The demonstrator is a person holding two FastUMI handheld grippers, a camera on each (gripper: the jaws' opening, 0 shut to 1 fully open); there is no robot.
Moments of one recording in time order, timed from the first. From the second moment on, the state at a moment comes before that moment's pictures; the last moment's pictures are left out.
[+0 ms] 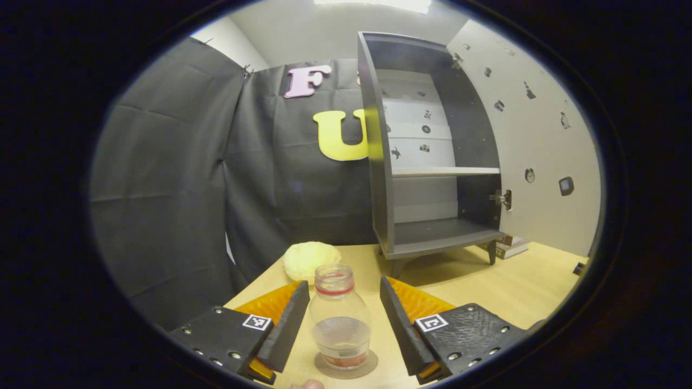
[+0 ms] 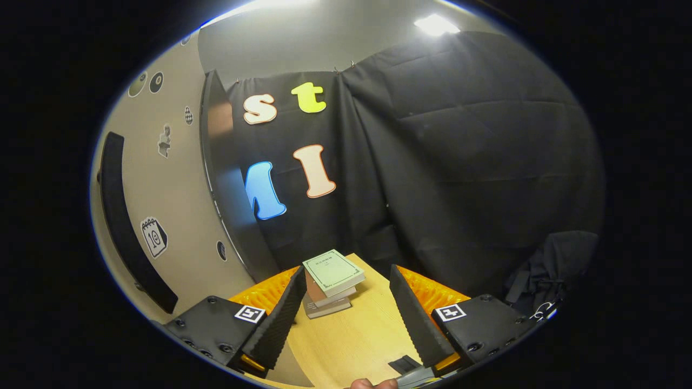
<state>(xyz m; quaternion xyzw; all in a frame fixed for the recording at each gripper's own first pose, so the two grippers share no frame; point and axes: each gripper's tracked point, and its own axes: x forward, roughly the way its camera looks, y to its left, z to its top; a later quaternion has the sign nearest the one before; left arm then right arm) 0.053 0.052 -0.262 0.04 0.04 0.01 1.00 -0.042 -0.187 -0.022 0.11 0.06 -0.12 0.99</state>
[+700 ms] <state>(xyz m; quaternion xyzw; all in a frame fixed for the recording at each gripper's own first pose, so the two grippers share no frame) 0.043 0.016 -0.129 0.03 -0.01 0.00 1.00 -0.033 -0.192 -0.009 0.06 0.03 -0.08 0.99</state>
